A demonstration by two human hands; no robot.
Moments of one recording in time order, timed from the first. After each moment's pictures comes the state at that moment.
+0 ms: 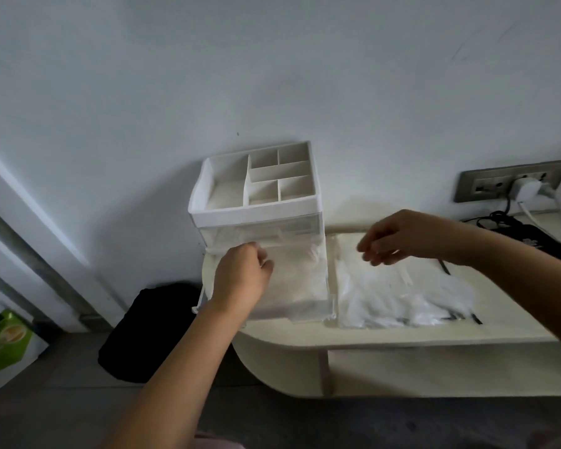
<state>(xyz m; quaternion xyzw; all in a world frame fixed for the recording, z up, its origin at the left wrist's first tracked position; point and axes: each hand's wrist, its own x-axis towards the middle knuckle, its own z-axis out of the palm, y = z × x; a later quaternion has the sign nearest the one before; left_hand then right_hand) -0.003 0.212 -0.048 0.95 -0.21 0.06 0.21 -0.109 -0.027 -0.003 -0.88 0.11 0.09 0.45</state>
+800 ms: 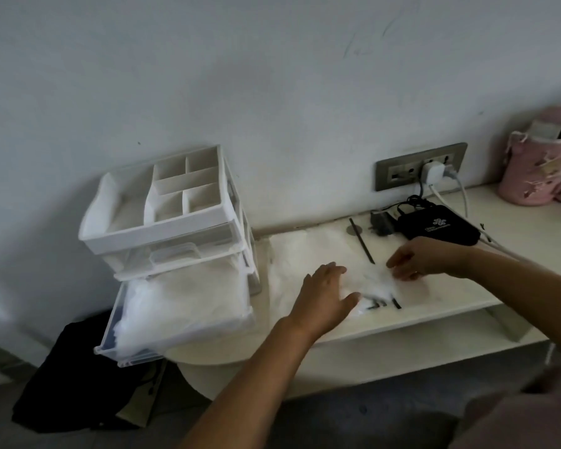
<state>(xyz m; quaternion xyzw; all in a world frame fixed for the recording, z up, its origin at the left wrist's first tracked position) -0.082 0.034 -0.135 0.85 -0.46 -0.15 0.20 -0.170 -0.176 -0.108 -0.85 0.31 0.11 0.41</state>
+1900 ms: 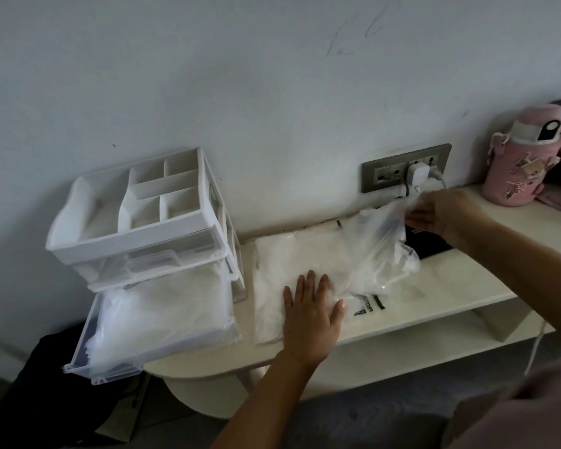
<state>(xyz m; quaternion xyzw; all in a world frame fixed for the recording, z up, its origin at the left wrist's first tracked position) -0.090 0.028 -0.202 0.89 -0.44 0.03 0.15 -0.172 -0.202 -0.065 -0.52 0.40 -0.27 0.71</state>
